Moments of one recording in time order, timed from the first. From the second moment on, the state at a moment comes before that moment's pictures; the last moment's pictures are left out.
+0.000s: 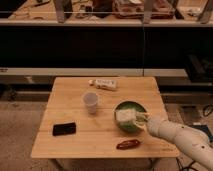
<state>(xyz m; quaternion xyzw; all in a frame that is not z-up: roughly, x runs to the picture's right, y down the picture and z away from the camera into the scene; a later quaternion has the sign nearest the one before) 0.166 0.133 0.720 -0.01 -0.28 0.31 0.91</state>
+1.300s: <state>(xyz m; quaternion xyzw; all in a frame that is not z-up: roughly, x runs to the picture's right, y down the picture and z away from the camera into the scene) 0.186 0.094 0.734 0.01 -0.24 0.32 0.92</state>
